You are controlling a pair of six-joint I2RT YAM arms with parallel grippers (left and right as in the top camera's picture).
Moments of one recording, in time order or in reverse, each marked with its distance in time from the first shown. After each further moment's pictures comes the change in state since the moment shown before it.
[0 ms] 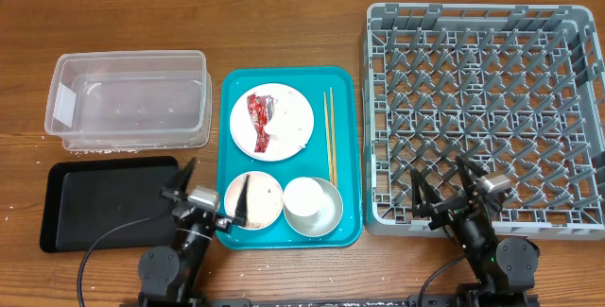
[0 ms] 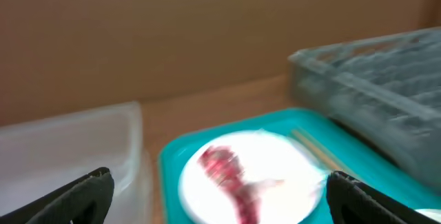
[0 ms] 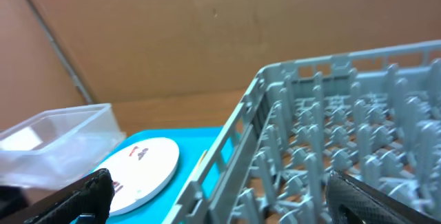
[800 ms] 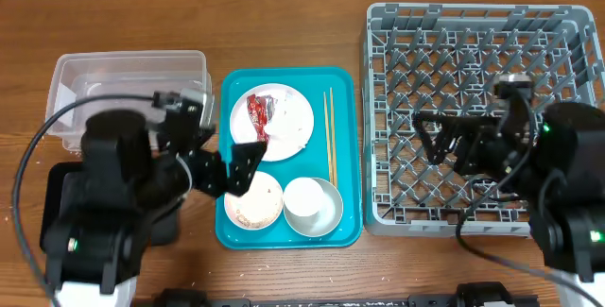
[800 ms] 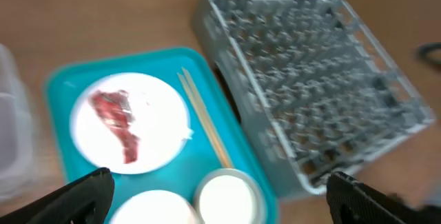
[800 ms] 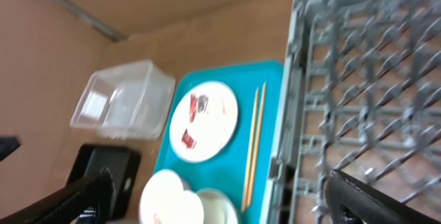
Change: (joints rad) left arm 0.000 0.929 1.214 -0.968 0.294 -0.169; right arm 0.000 0.908 1.136 -0.843 -0.161 0.047
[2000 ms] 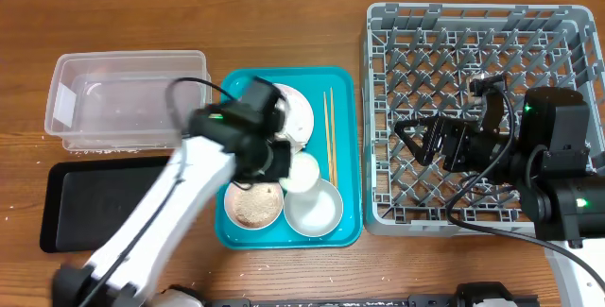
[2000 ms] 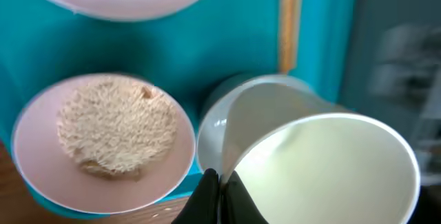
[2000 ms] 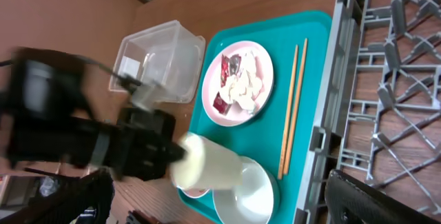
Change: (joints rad) left arm -0.306 0.539 0.000 -0.160 -0.244 -0.334; right arm 0.000 0.097 0.000 -0.046 -0.181 0.000
